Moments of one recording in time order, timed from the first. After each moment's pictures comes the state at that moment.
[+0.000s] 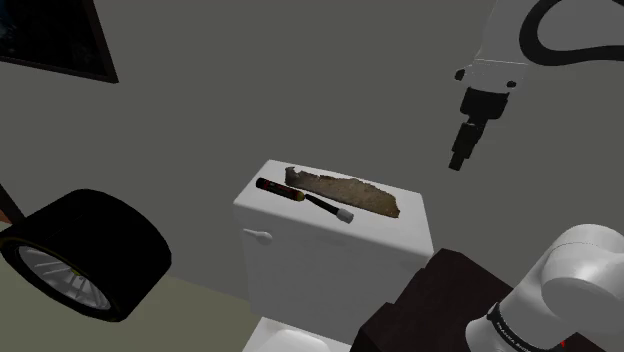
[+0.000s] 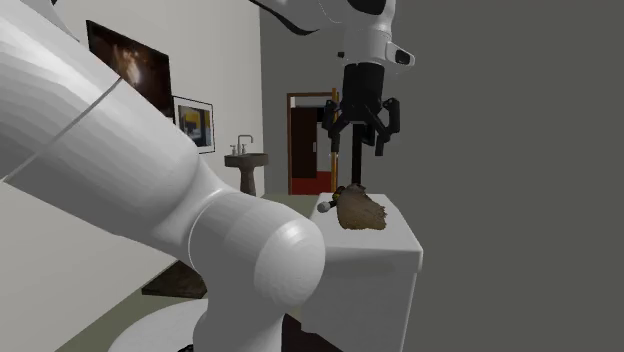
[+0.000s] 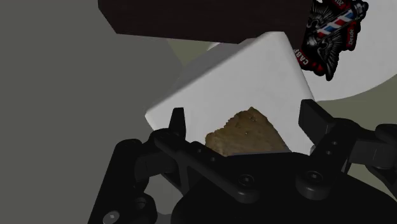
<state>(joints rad) 0.00 -0.81 0.00 -2.38 0.04 1.48 -0.16</state>
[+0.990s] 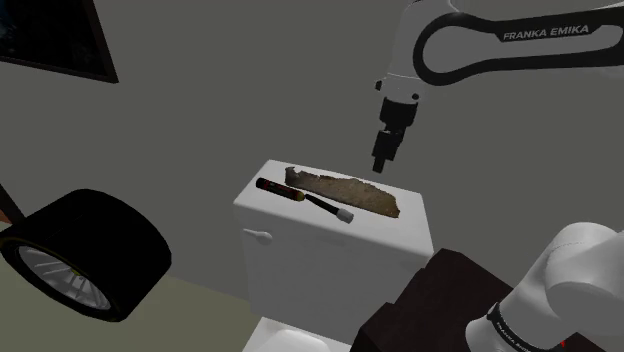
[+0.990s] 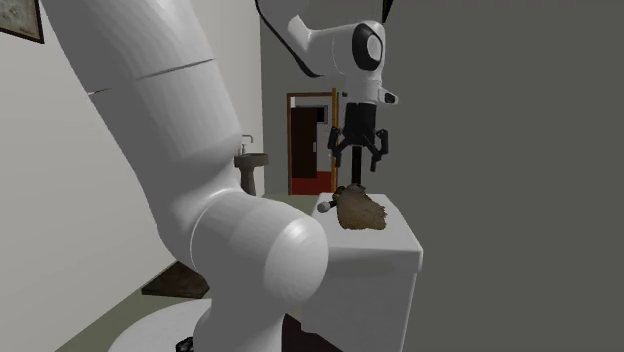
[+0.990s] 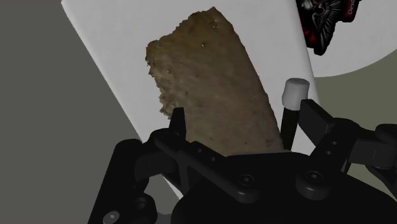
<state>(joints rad) 0.08 -0.40 0.11 -2.21 0.10 1.76 -0.14</state>
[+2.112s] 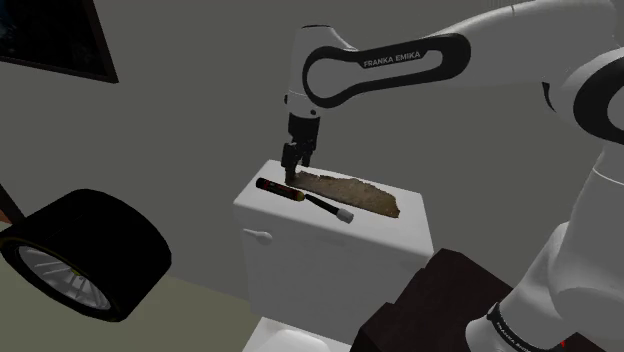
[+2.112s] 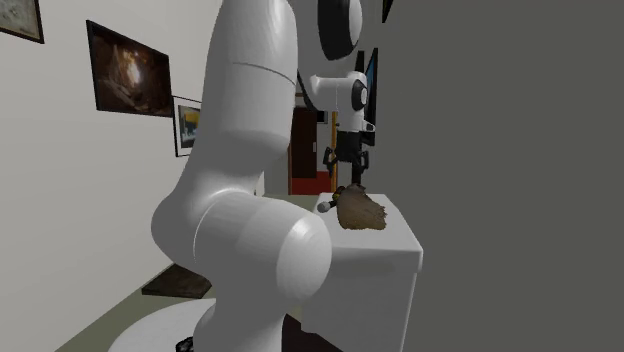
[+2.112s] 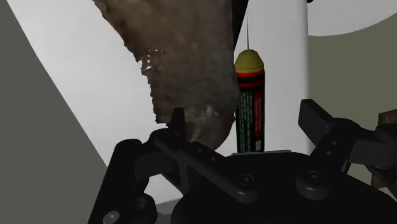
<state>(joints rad) 0.18 0.21 0.23 -1.72 0.04 1.91 -0.07</state>
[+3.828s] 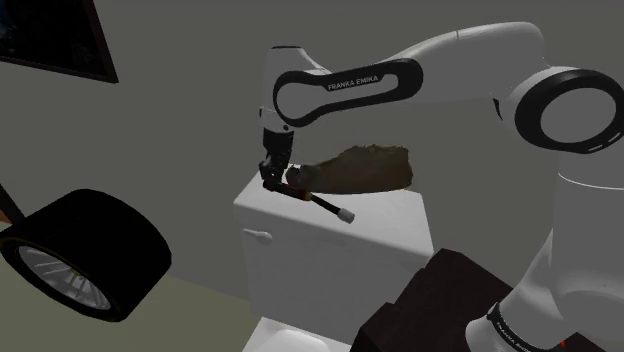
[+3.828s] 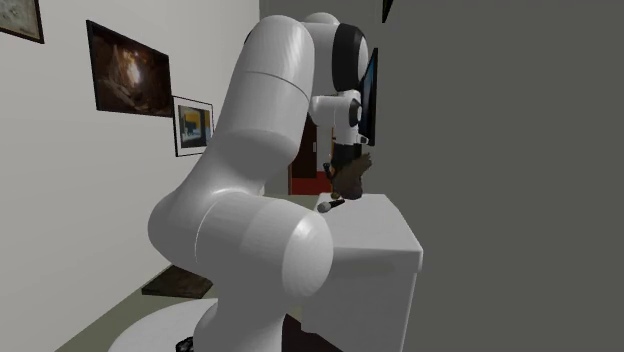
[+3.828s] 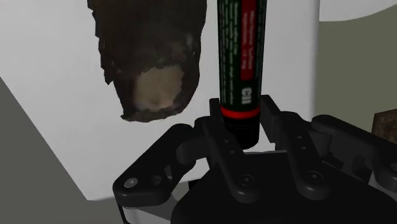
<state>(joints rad) 0.22 0.41 0.24 -1.55 -0.01 1.95 -0.05</state>
